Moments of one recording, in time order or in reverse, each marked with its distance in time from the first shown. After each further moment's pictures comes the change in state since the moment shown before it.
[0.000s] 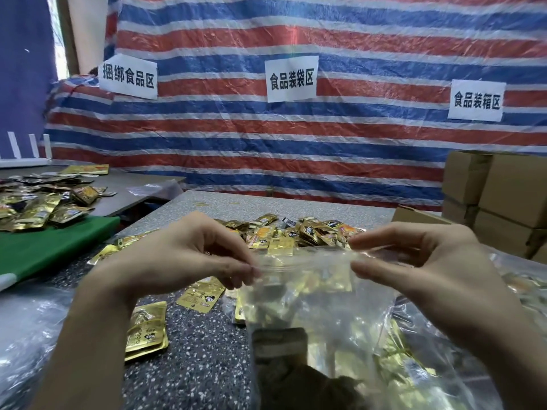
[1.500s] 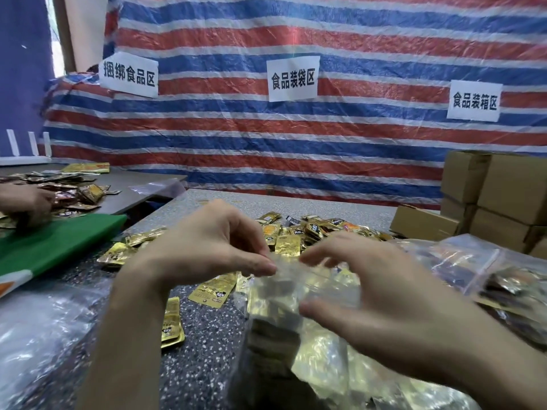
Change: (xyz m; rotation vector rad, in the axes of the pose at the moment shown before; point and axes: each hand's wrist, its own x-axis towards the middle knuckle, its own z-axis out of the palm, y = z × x) left_hand -0.002 0.005 -0.003 0.026 0.087 0.044; right_hand -0.015 -0.033 0.047 -0.712 -0.342 -0.157
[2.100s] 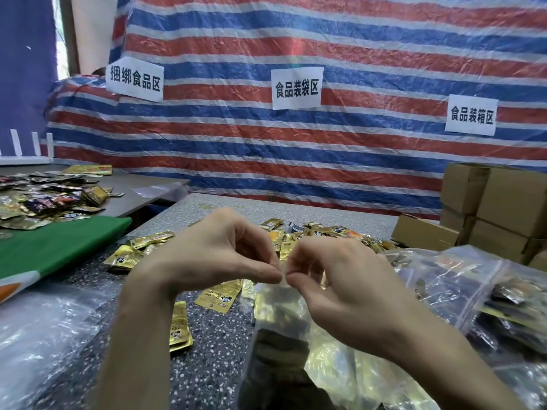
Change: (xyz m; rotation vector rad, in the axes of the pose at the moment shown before) left_hand -0.012 -0.001 -0.009 -0.019 -0.039 0.021; right_hand 0.030 -0.025 0.025 -0.044 0.120 -0.014
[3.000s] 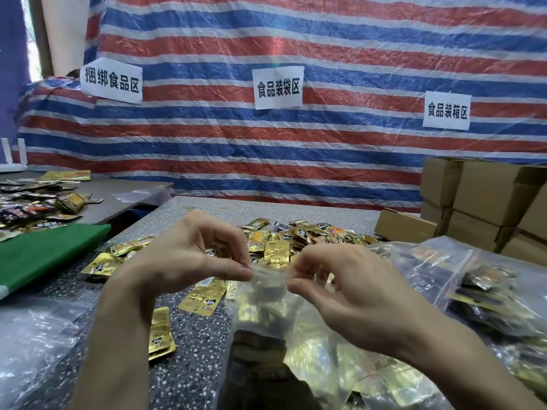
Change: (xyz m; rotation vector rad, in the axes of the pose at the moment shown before) left_hand 0.006 -0.012 -0.001 -0.020 0.028 0.157; right_hand -0.016 0.029 -0.011 0.035 -0.037 0.016
